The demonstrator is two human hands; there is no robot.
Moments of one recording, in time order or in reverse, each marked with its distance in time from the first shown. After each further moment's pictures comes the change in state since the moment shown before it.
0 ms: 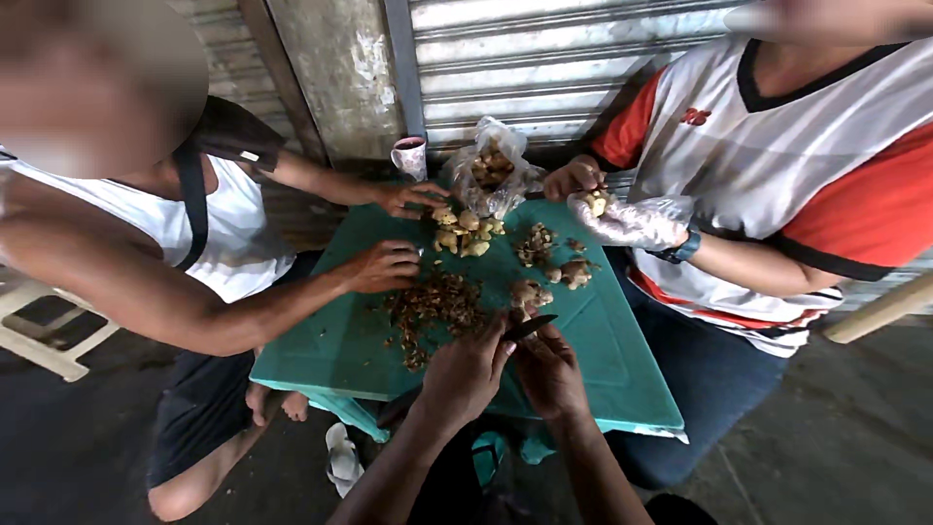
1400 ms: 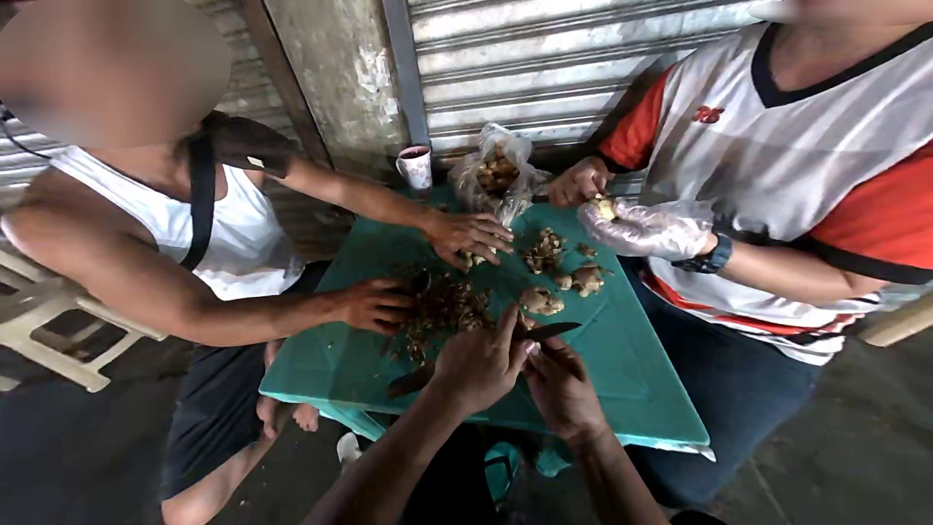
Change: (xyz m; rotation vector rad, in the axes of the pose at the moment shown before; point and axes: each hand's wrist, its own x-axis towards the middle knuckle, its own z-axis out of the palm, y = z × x) left_hand 0.025 0.002 -0.011 0.159 -0.052 0.090; right_hand 0.000 -0.001 -0.003 -0.102 -0.098 0.045
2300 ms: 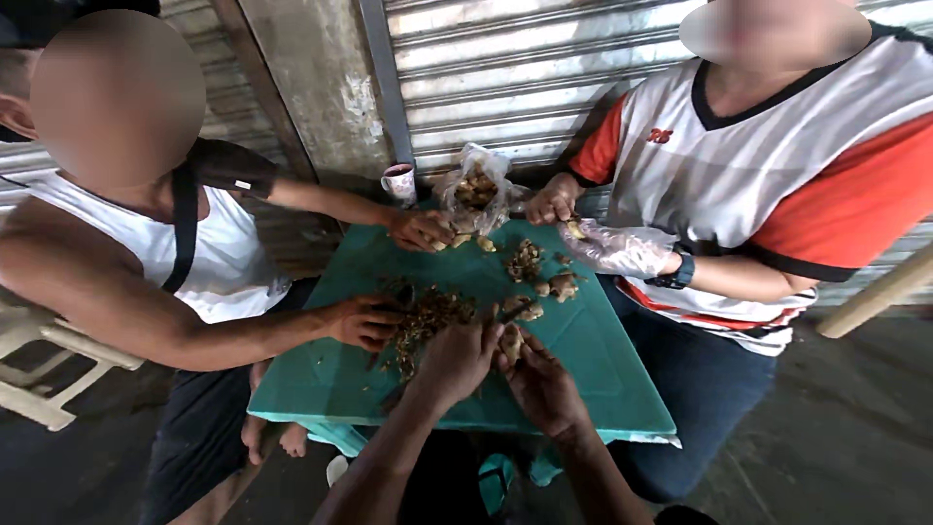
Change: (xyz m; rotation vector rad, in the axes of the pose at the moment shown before) left_hand 0.007 -0.001 -0.020 -0.207 -0.038 -0.145; right_hand 0.000 -0.009 0.002 0.353 0.058 0.157
